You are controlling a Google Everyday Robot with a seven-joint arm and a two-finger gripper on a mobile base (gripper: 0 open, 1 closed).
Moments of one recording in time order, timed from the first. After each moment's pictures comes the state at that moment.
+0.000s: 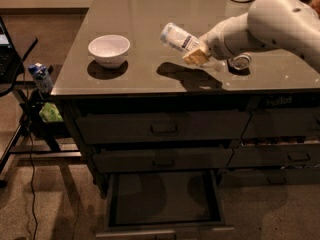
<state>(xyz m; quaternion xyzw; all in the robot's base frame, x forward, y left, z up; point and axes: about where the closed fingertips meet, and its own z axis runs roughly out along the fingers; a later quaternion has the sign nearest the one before) 0.697 -0.126 0.901 -0.42 0.78 0.04 0.46</state>
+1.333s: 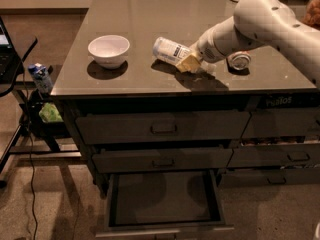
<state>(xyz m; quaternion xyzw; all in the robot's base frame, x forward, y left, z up) 0.715 -0.109 0.858 -0.45 0.79 0.08 0.40</state>
